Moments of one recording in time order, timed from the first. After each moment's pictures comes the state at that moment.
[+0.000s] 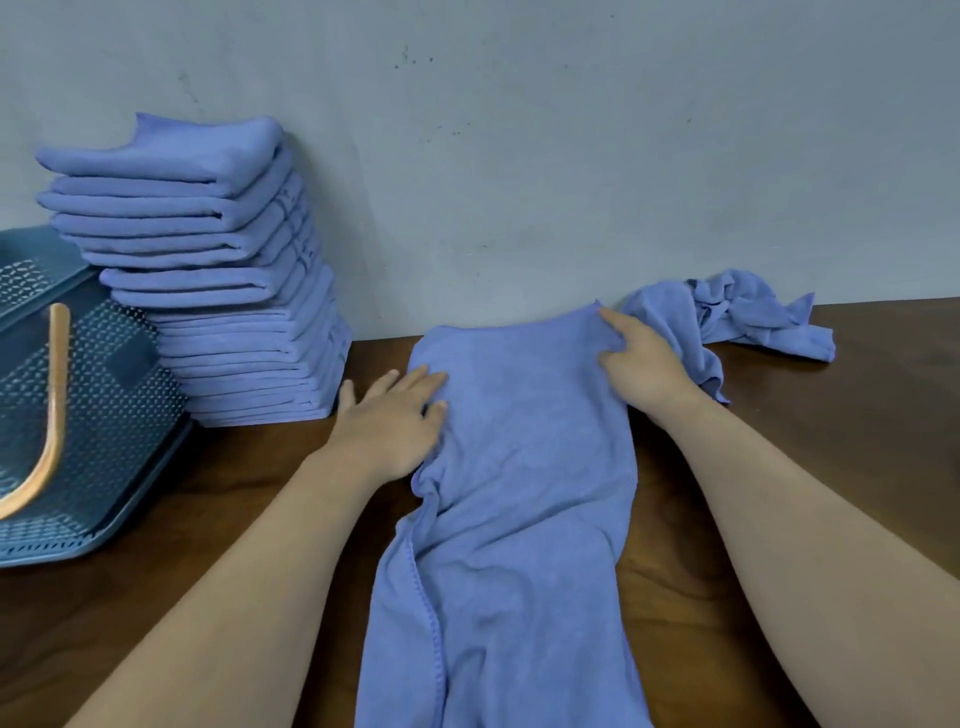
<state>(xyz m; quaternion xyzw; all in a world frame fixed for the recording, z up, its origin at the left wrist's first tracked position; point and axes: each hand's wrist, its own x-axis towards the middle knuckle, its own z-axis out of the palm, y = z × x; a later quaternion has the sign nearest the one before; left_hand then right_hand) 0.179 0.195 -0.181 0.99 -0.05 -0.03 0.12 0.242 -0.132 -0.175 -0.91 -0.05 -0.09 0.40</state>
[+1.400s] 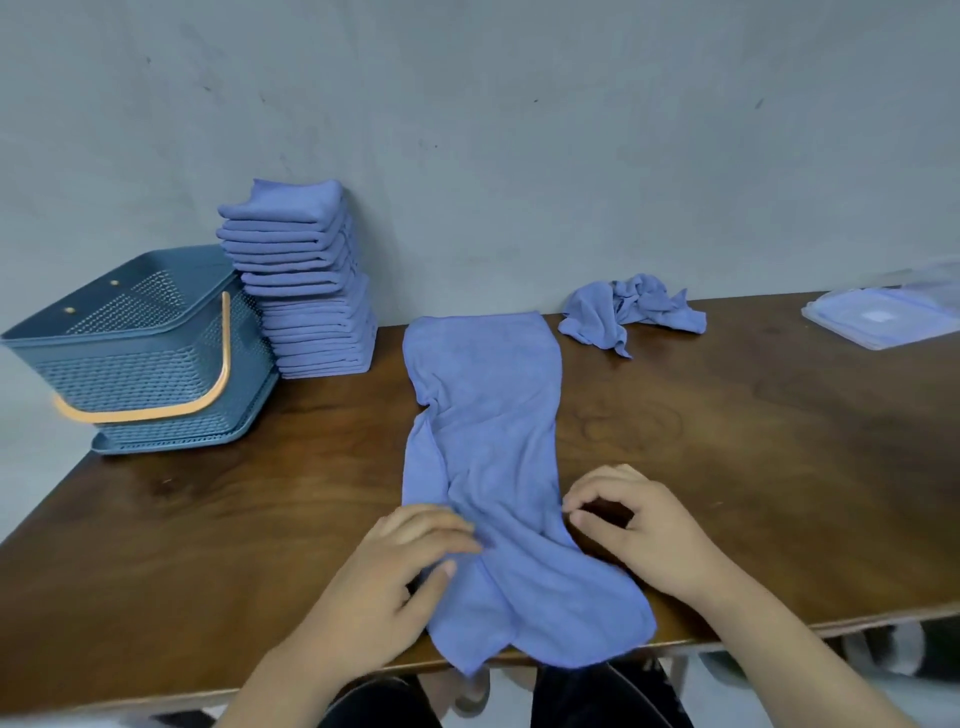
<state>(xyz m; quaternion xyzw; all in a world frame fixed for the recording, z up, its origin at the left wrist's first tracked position) -0.166 0.185 -0.177 0.89 -0.32 0.10 0.31 -0.120 -0.151 -0.173 -0.85 -0.24 -0.06 0.46</state>
